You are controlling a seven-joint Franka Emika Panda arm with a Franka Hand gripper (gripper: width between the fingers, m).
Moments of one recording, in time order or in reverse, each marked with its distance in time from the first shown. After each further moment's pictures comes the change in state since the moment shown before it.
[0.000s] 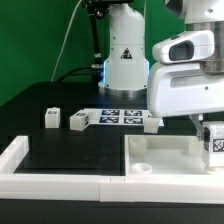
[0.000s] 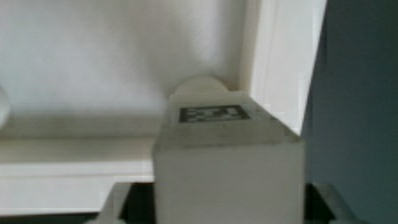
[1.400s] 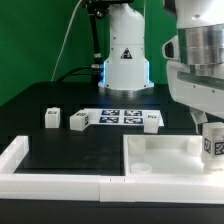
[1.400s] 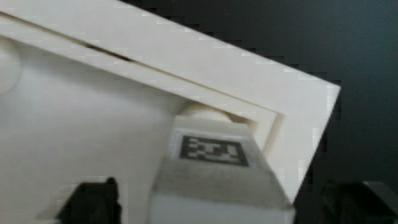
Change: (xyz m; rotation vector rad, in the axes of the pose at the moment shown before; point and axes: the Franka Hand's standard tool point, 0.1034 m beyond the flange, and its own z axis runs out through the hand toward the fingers) arm -0.005 0.000 0.004 0.032 -0.045 0.963
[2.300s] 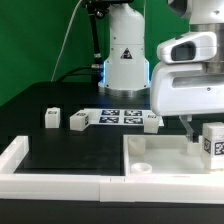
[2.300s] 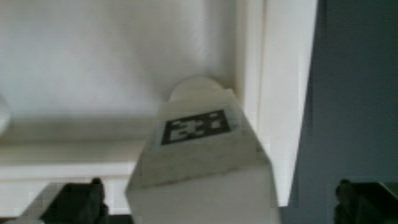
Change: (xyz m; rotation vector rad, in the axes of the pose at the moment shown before) arm -0.001 -0.005 -0.002 -0.077 0.049 -1.109
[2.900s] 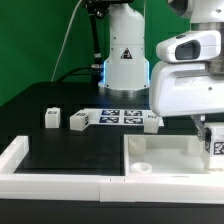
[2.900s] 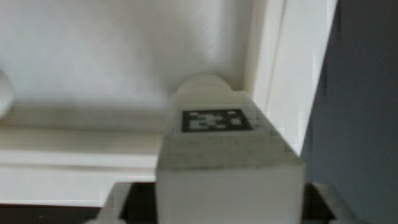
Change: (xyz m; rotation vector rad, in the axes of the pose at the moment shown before) arm 0.000 0.002 0.000 0.001 0.002 0.007
